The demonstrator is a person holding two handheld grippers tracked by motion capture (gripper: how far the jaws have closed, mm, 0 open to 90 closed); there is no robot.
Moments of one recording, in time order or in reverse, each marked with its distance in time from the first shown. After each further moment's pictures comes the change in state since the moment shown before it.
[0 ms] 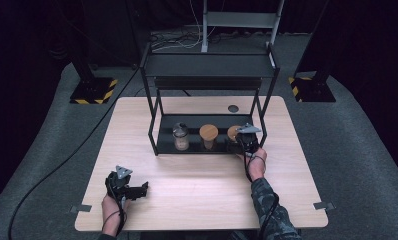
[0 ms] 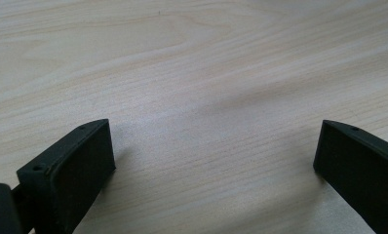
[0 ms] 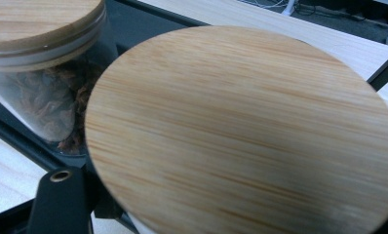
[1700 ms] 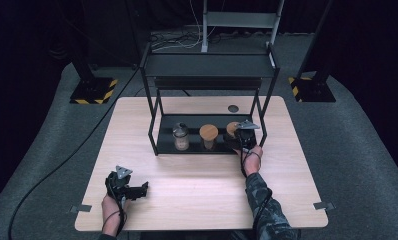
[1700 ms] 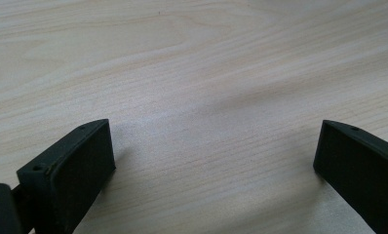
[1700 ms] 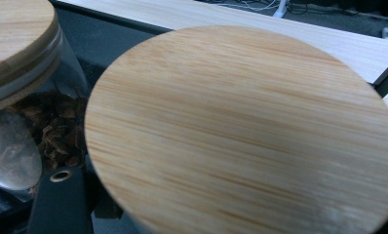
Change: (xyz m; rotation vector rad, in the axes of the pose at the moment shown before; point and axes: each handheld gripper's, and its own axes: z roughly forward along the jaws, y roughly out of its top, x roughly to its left) left arm 0.000 0.000 0.000 0.000 0.000 0.000; right arm -0.004 0.004 0.021 -0.031 -0.016 0.079
